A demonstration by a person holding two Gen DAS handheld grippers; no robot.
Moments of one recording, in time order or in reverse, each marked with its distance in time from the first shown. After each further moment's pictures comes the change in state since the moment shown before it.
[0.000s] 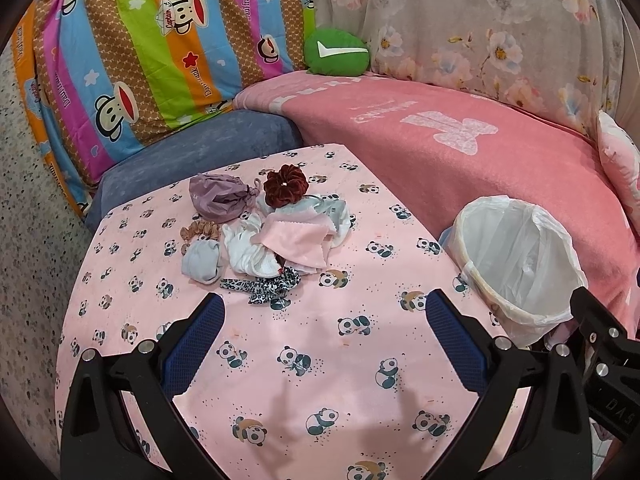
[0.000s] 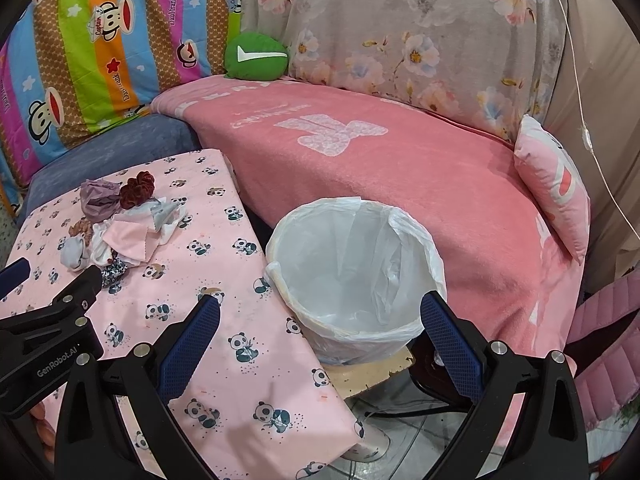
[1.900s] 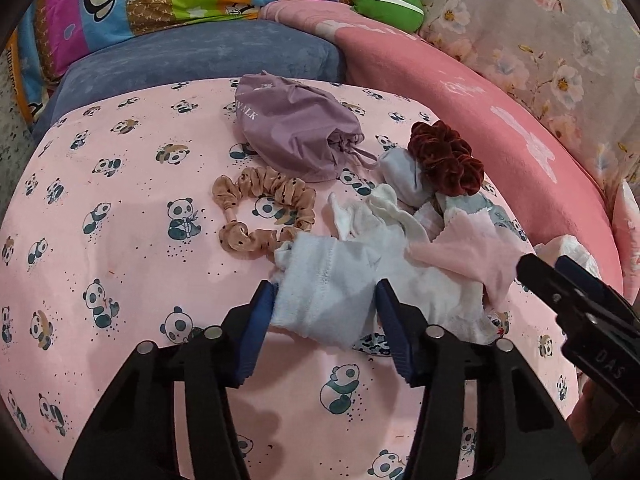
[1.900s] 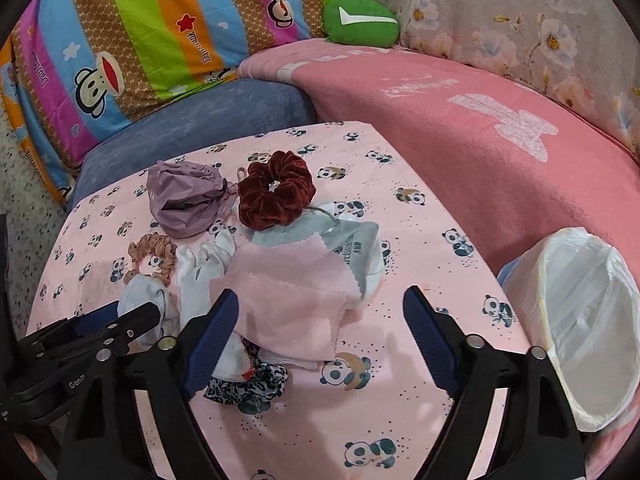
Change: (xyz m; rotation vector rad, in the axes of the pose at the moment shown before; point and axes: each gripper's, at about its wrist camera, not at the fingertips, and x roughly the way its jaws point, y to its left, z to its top) left arm 0.159 0.191 -0.003 -0.228 0.189 -0.237; right arm 0.150 0.236 0.050 -0.066 0.121 0.295
